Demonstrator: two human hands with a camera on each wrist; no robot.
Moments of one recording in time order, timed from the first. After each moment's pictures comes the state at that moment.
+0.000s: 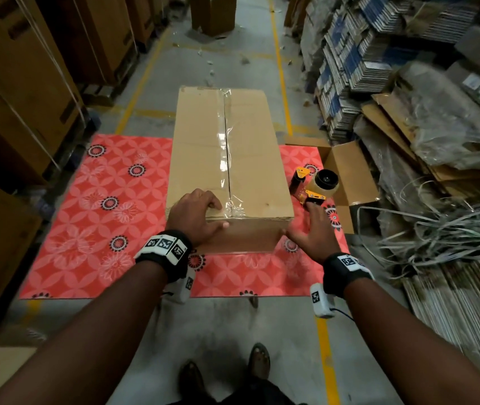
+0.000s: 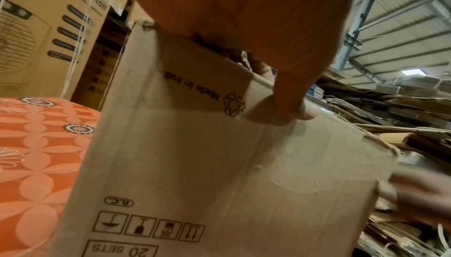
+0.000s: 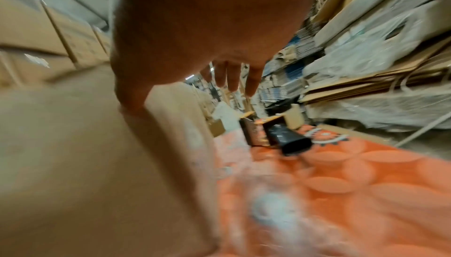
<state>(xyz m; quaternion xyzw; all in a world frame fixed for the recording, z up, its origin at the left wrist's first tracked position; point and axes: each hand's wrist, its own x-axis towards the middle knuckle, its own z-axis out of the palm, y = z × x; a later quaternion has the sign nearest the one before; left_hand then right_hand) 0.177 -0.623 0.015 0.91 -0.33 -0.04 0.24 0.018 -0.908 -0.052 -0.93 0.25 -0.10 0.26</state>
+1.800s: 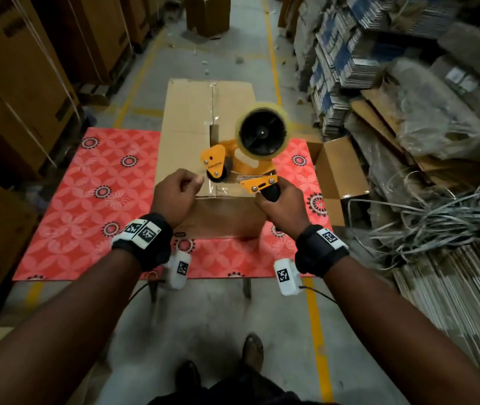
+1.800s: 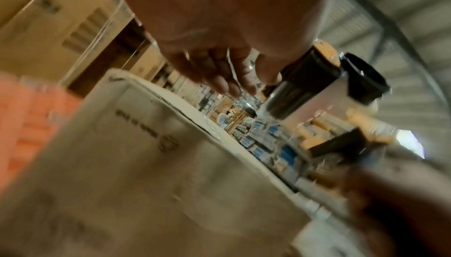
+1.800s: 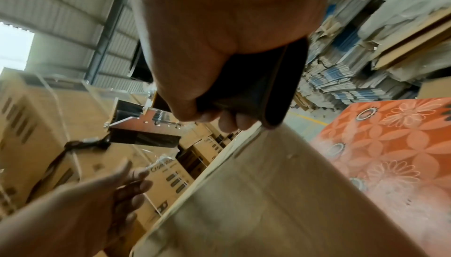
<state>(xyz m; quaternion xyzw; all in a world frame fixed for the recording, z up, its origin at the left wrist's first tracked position) 0.144 -0.616 0.044 0.85 -0.21 -0.05 0.48 0.020 -0.833 0.042 -0.84 0.21 -0.20 0.46</state>
